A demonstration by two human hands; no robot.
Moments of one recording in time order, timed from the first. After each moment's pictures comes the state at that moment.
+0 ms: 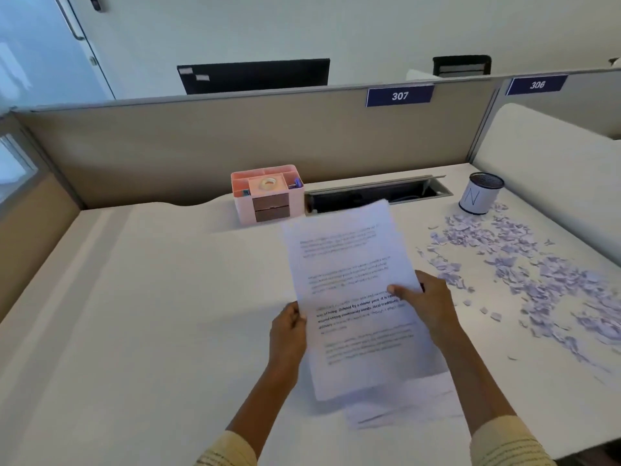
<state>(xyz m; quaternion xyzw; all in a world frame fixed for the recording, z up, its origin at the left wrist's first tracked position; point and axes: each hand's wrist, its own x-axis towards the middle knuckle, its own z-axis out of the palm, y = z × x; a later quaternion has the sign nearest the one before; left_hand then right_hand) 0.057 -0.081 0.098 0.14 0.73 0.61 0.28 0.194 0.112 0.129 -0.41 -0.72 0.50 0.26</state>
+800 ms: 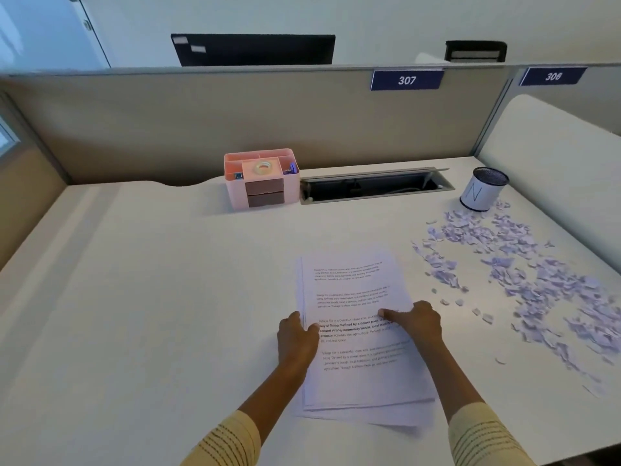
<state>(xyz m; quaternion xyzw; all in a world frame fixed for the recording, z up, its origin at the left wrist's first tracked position) 0.077 -0.046 0.069 0.10 0.84 0.43 0.32 0.196 0.137 0.070 -0.60 -0.71 0.38 0.04</state>
